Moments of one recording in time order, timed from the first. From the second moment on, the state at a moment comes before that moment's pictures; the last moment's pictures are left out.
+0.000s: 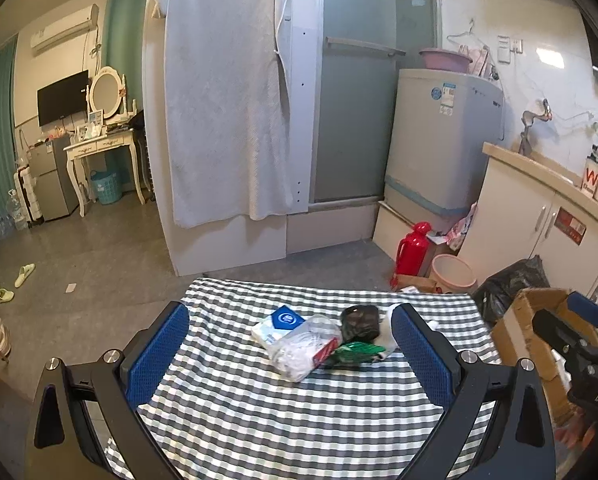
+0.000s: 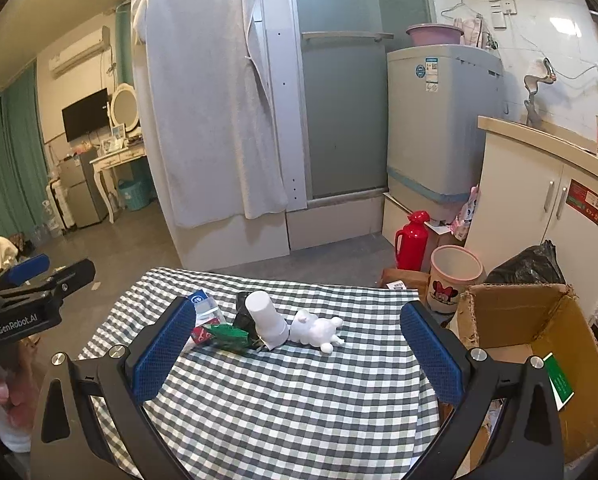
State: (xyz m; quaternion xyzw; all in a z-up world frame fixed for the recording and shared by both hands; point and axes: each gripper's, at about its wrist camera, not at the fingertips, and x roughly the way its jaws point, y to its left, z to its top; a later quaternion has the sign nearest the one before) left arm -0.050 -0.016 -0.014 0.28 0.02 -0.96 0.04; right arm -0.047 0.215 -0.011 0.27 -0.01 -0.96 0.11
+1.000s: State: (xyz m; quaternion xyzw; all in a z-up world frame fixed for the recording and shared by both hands) left arm -0.118 -0.037 -0.097 0.34 0.01 -0.94 0.01; right arm -0.123 0.161 -0.080 0.32 0.06 -0.93 0.16
